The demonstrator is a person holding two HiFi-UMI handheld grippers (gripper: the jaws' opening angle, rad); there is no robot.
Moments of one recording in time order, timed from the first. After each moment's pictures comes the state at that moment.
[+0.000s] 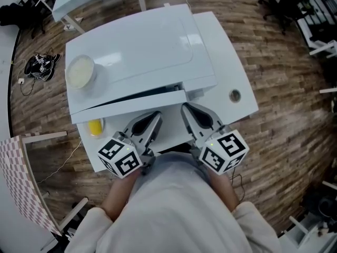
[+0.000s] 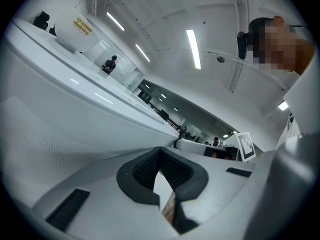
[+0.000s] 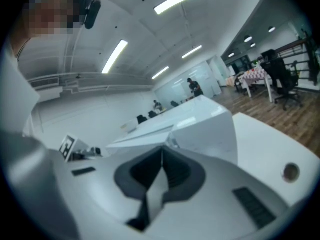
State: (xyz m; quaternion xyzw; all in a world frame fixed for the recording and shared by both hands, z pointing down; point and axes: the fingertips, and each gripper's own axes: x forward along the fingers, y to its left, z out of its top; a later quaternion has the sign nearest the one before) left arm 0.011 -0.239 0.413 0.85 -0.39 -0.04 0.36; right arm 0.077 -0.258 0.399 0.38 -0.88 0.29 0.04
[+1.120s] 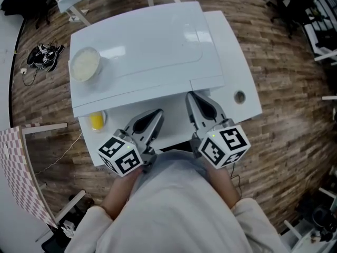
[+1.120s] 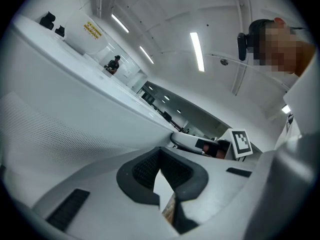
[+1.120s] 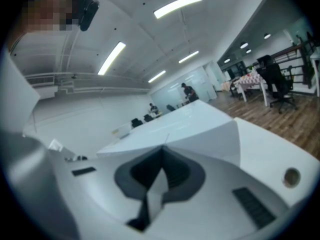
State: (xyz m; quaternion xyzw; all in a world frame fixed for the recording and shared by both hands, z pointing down) left arm 0.000 -0.239 0.415 0.83 -0.40 -0.05 0.37; right arm 0.073 -0.285 0.397 0.42 -0.86 0.28 0.03
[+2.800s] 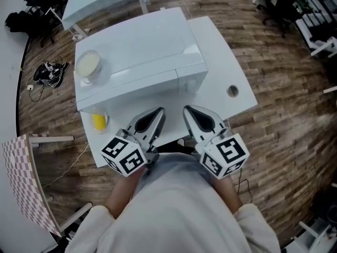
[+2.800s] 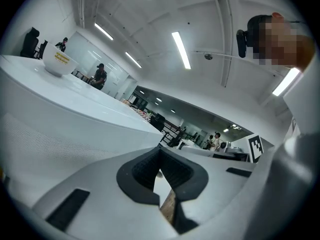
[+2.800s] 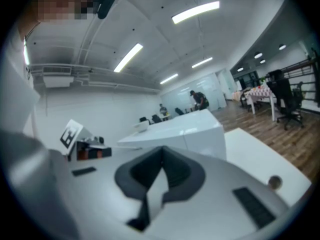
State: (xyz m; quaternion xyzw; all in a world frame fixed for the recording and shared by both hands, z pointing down) left arm 0.033 -0.200 0.377 0.87 -0.40 -0.03 0.29; right arm 0.094 -0.199 0.368 0.39 -0.90 0.21 0.04
